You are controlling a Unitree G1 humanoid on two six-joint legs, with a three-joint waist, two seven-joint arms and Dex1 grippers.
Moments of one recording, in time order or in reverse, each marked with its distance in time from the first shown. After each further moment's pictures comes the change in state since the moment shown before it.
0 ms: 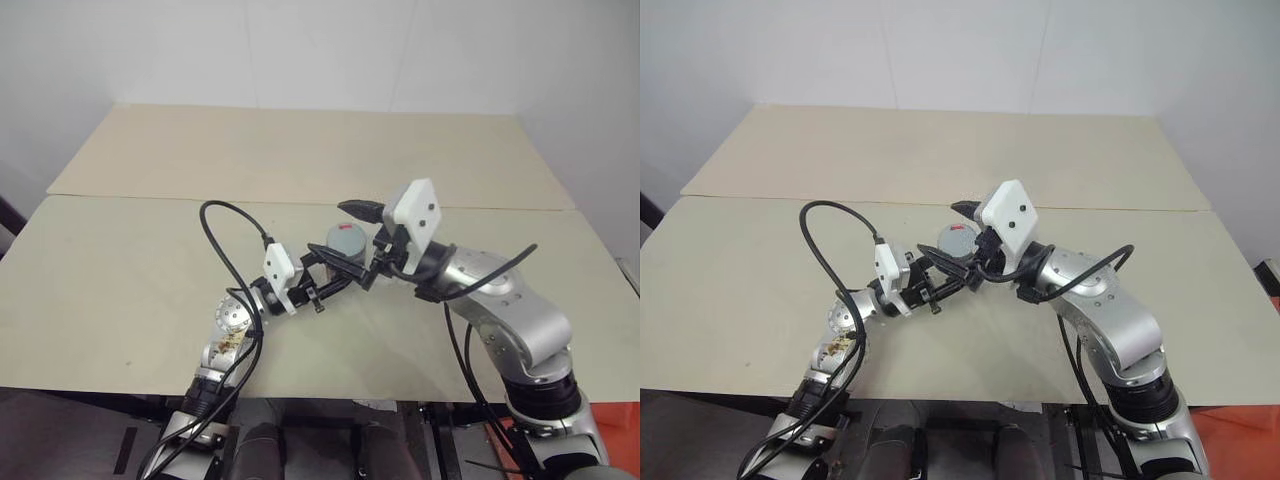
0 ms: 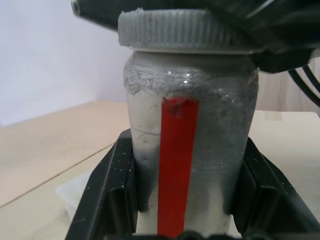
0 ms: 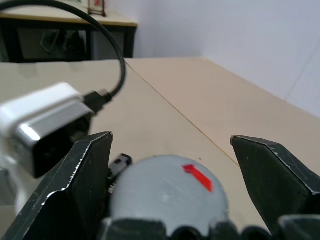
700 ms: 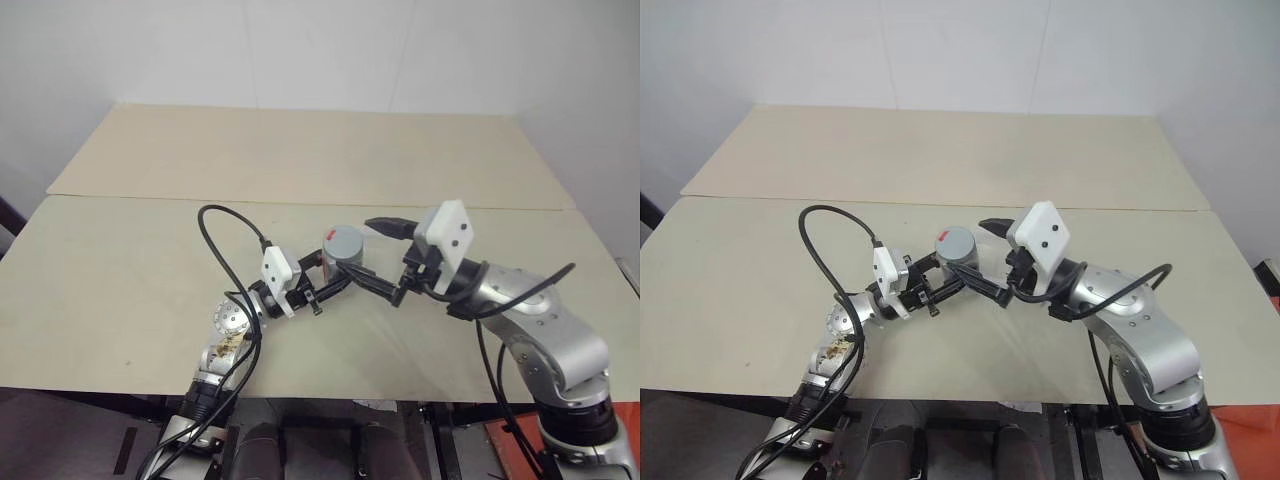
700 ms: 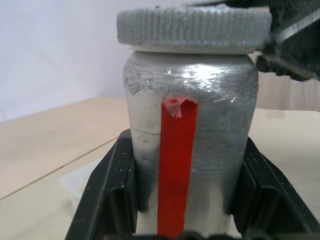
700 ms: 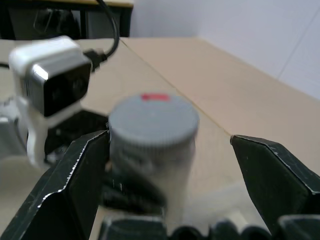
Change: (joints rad) left arm 0.012 0.015 0.011 -0.003 -0.007 0.002 -0.003; right arm 0.165 -0.128 -0.140 -0.080 0.038 -0.011 0.083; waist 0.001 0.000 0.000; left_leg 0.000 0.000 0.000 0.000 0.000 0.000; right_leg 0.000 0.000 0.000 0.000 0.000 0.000
